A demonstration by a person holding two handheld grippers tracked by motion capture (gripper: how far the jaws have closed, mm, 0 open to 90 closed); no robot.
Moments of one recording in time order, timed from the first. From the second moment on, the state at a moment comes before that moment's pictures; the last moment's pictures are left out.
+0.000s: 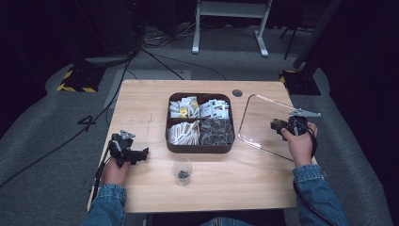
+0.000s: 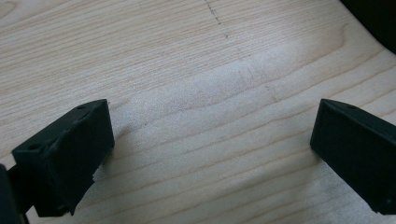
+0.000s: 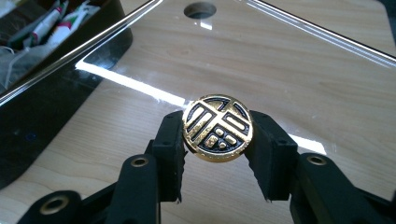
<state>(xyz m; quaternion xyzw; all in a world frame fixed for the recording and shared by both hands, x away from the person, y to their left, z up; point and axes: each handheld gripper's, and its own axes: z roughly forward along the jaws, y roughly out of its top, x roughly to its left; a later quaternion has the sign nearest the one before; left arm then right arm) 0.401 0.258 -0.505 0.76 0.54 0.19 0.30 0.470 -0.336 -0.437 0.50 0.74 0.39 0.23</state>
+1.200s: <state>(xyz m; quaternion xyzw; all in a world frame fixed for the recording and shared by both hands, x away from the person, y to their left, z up) 0.402 0.258 -0.505 0.76 0.54 0.19 0.30 0.474 -0.301 -0.380 0.46 0.74 0.43 0.24</state>
